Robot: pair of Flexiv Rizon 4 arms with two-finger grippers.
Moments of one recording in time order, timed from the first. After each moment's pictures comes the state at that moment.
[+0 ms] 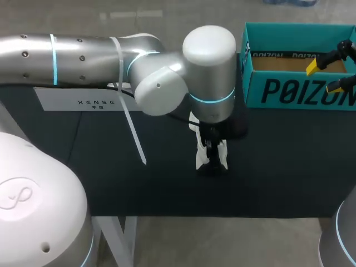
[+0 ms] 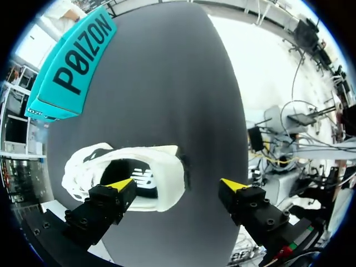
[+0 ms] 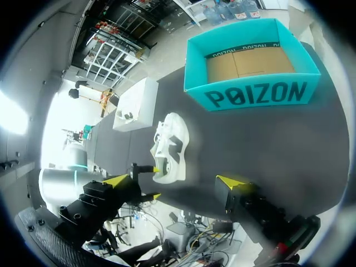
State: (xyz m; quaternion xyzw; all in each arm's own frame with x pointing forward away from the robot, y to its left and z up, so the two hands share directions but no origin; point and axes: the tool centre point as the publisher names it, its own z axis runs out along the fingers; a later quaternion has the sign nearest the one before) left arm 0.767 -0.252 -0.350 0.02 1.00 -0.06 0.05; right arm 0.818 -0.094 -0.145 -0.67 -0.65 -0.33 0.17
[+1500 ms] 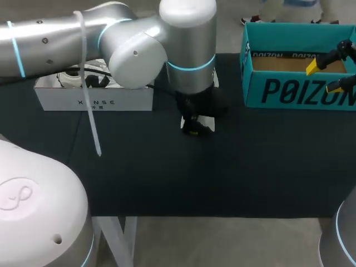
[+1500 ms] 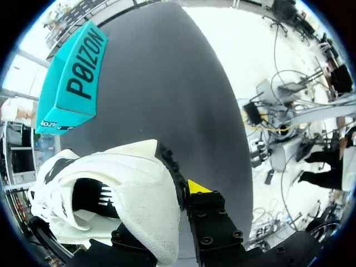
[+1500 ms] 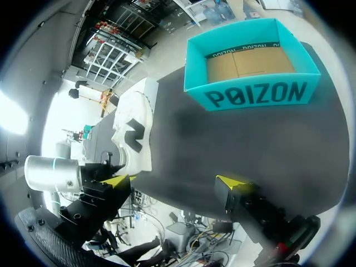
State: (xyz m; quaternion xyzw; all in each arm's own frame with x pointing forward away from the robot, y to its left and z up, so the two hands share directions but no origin) left arm 0.794 -0.191 -0.273 0.14 0.99 -0.03 0.06; right arm 0.818 -0.094 -0.145 -0.67 -0.65 -0.33 0.17
